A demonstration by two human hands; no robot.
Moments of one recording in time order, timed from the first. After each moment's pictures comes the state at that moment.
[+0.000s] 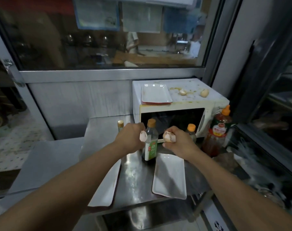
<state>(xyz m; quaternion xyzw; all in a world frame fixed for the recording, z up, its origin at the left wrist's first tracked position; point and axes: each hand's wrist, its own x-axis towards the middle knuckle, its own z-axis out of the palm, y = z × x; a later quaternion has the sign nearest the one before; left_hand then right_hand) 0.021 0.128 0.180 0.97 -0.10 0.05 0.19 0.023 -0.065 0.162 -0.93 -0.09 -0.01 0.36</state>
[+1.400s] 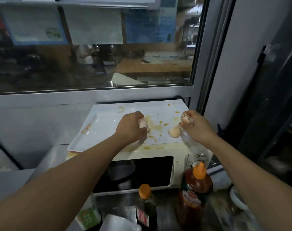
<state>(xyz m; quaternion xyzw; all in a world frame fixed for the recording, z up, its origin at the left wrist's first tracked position) 0.296 -0.078 0.220 0.96 0.00 0.12 0.25 0.324 -0.300 0.216 -0.90 -0.08 -0.07 0.42</state>
